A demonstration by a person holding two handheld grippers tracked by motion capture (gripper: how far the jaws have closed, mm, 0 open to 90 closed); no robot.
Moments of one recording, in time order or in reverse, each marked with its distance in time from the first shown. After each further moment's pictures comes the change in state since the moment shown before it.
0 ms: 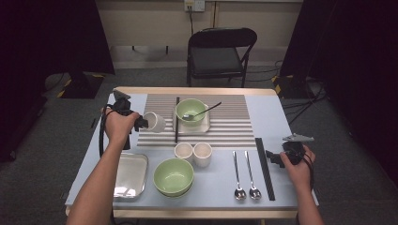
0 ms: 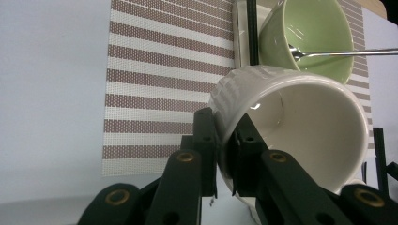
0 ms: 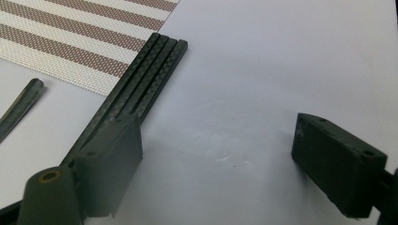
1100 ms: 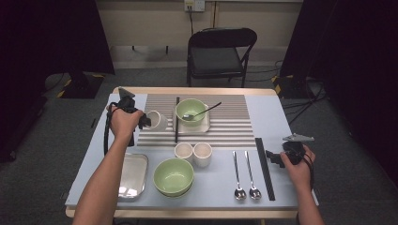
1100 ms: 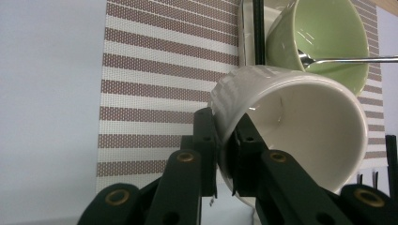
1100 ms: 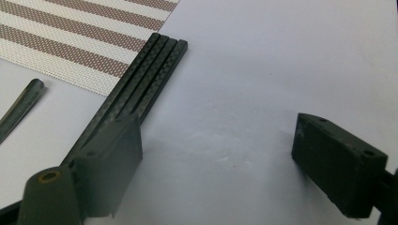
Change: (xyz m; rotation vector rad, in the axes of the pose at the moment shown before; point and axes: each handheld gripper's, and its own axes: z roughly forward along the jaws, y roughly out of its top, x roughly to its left) left arm -0.003 0.011 0.018 0.018 0.016 -0.009; right arm -0.001 0.000 0.000 0.000 0.004 0.002
